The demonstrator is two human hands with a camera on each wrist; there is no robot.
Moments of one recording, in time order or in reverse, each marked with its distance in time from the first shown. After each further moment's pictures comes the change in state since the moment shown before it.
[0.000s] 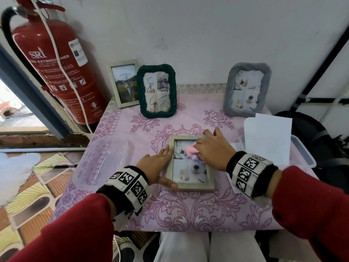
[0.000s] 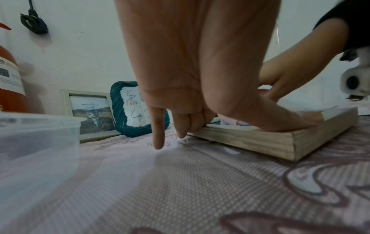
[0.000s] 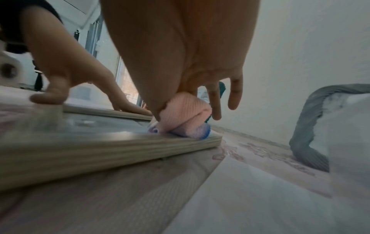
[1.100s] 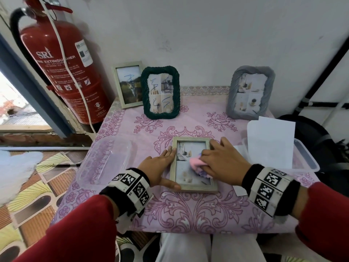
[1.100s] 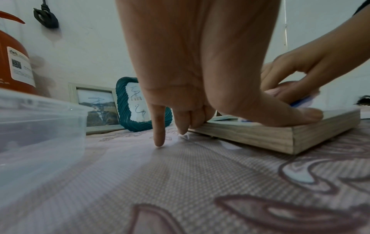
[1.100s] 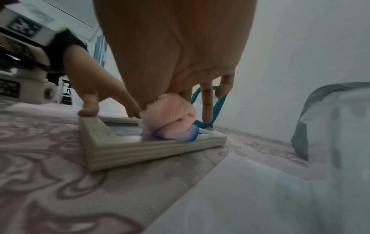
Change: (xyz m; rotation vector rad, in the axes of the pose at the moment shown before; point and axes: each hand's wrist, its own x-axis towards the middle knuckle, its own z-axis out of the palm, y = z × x) left_hand 0.001 -0.005 0.006 -0.070 0.040 0.014; right_hand -0.031 -0.006 -0.006 0.004 -0.008 -0.088
